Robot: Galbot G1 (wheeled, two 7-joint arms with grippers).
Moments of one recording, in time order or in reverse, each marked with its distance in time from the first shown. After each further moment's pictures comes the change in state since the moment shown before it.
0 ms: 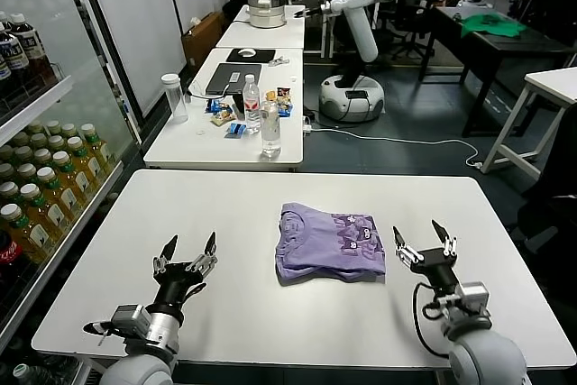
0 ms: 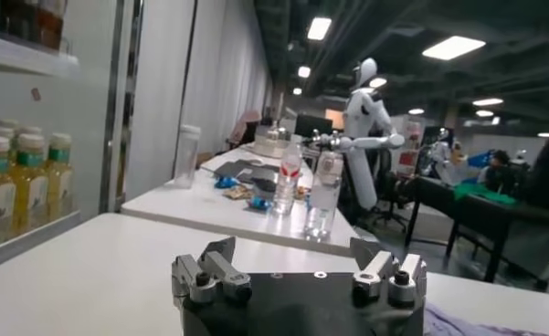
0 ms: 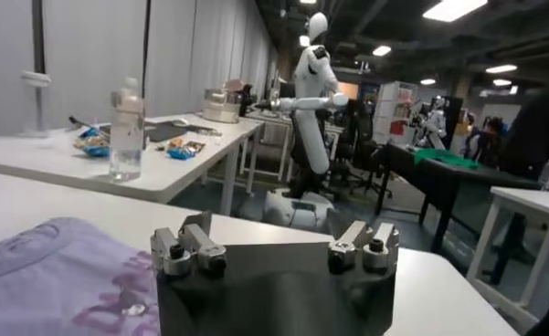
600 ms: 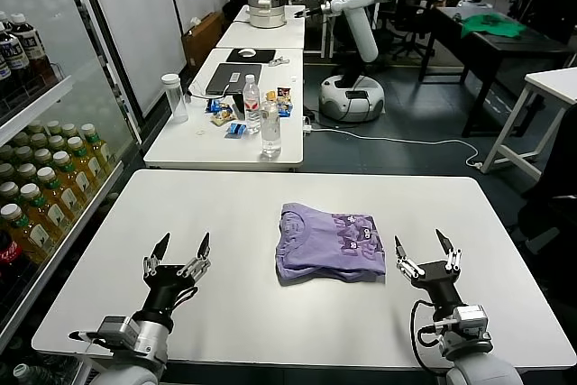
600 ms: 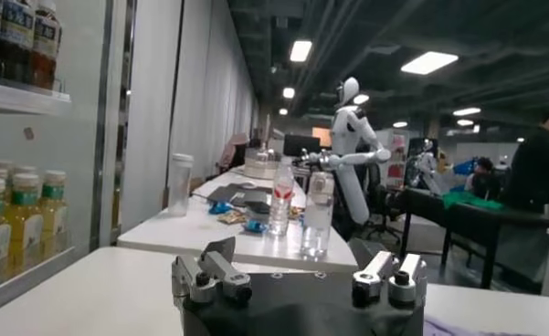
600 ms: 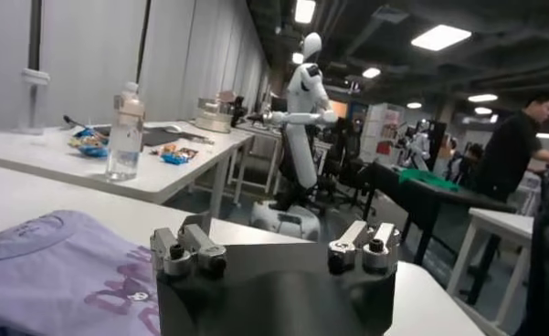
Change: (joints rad) left arm 0.064 0.032 -0.046 -0.019 0.037 -0.077 0.063; right arm -0.088 0.075 0.015 0.046 -0.143 0.075 -0.002
